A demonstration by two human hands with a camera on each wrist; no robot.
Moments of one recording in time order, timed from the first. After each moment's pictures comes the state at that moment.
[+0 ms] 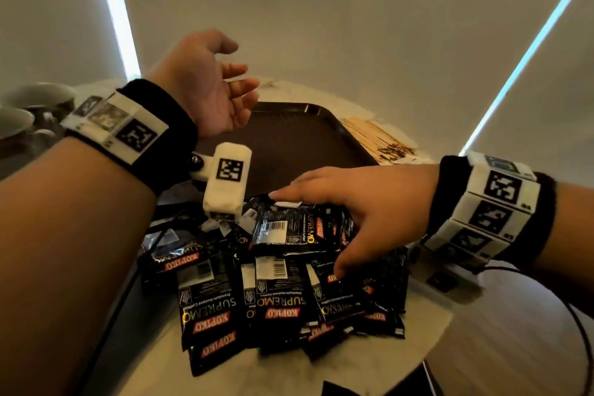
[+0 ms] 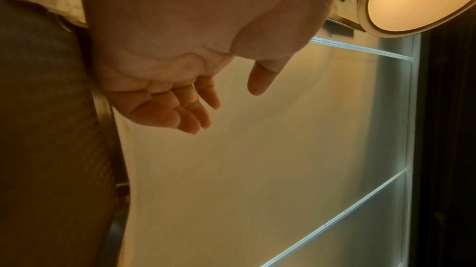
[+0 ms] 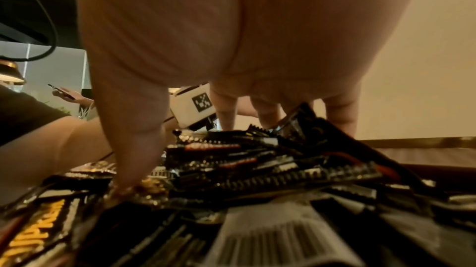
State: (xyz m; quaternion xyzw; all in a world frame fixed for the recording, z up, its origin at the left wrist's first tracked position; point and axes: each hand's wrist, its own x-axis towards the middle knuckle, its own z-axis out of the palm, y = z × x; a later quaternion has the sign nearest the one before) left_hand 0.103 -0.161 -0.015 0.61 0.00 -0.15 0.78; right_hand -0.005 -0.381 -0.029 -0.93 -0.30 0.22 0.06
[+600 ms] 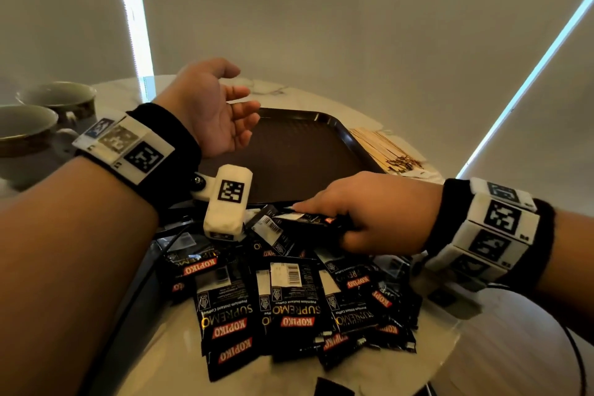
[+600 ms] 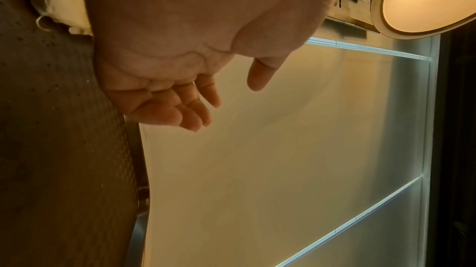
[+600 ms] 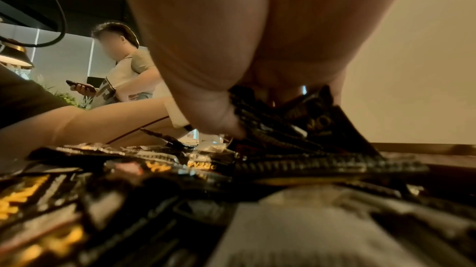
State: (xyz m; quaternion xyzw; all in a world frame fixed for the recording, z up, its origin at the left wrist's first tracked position) left_hand 0.102 -0.141 -0.033 0.59 0.04 -0.15 0.79; right_hand -0.007 -0.365 -0.034 -0.94 -0.32 0.13 -0.04
